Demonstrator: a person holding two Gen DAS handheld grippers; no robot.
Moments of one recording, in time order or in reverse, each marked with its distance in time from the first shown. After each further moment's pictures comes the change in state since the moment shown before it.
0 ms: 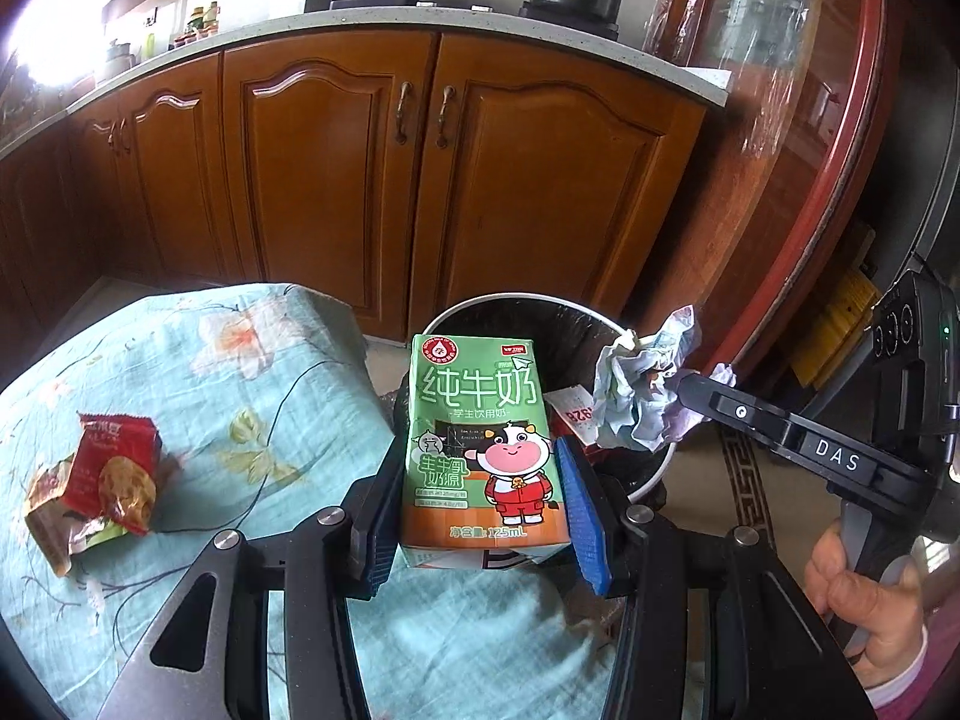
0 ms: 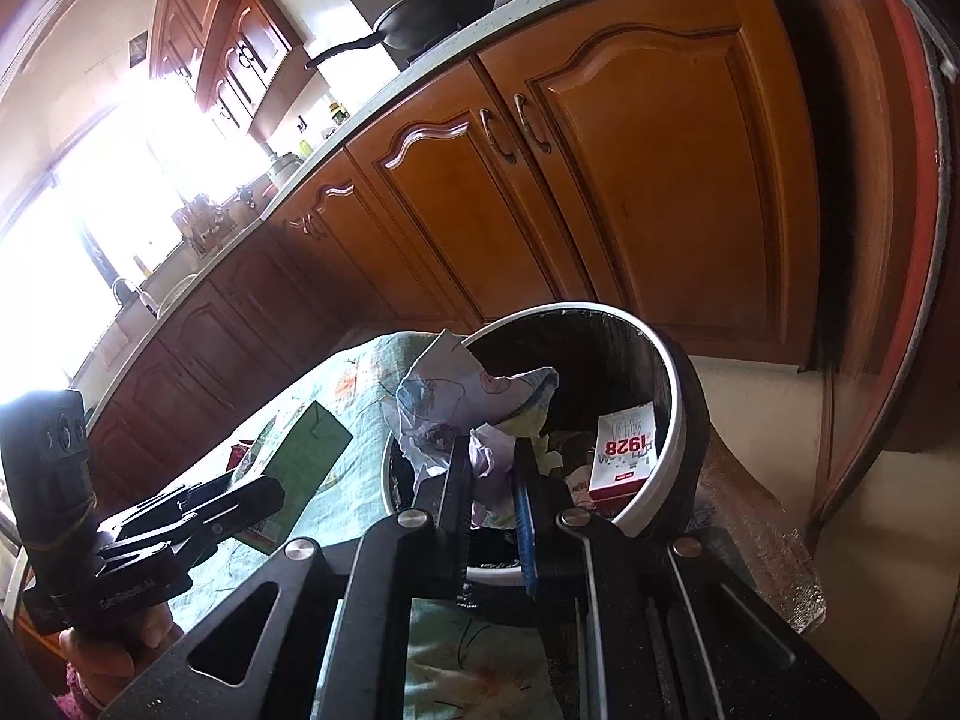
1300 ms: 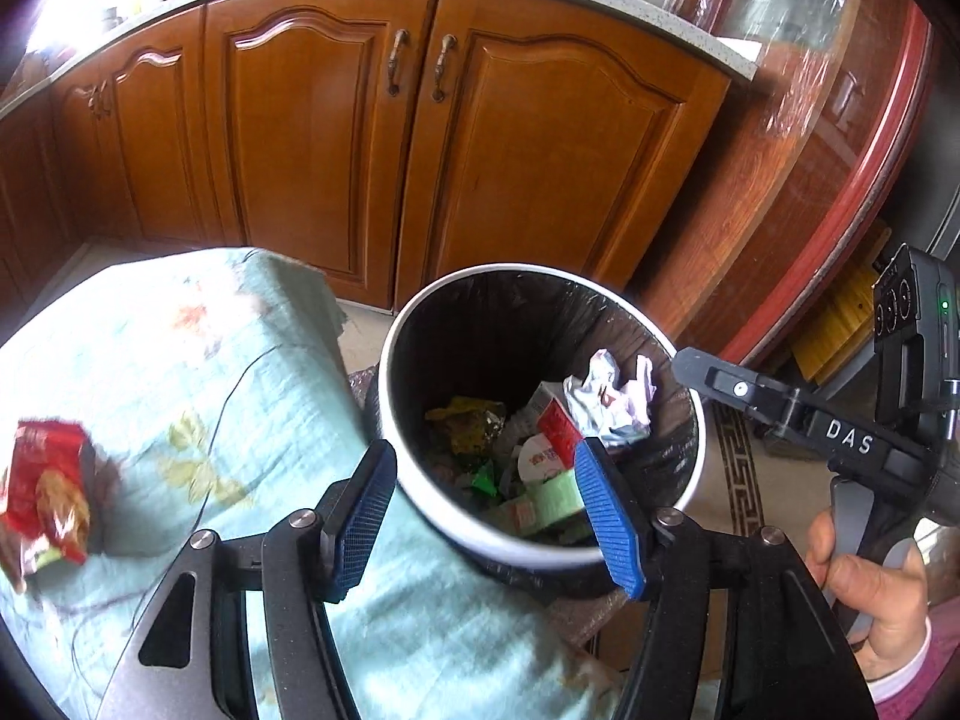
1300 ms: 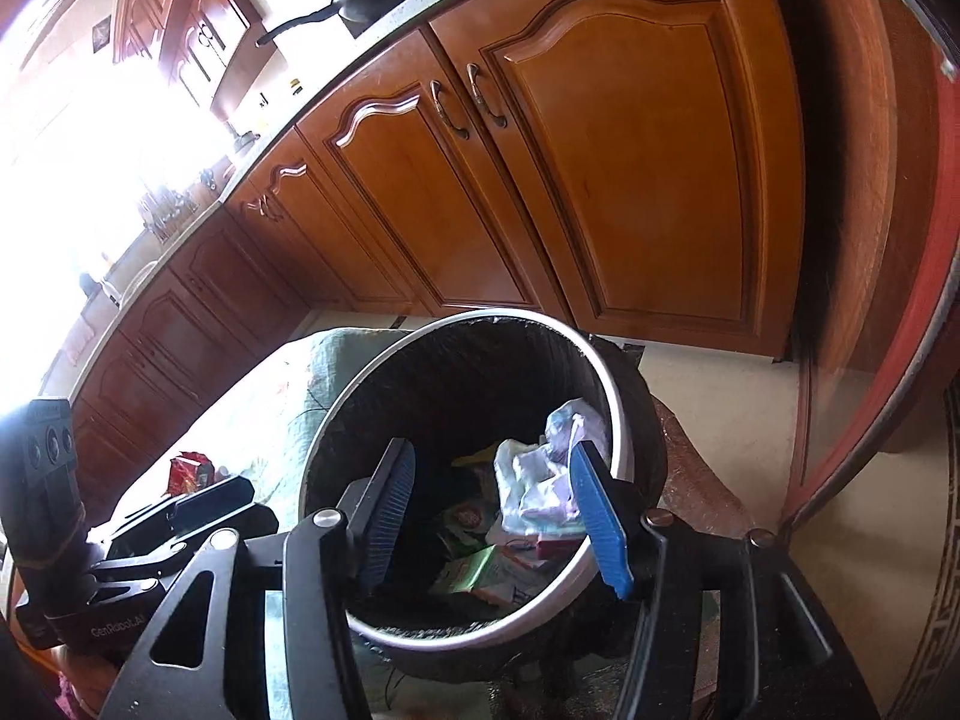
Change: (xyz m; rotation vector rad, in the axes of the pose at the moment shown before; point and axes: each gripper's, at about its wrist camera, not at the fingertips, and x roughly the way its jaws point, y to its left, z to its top) left arm 0.069 0.004 0.015 -0.060 0.085 -0.024; right arm 0.033 -0.029 0.018 0.018 0.070 -0.070
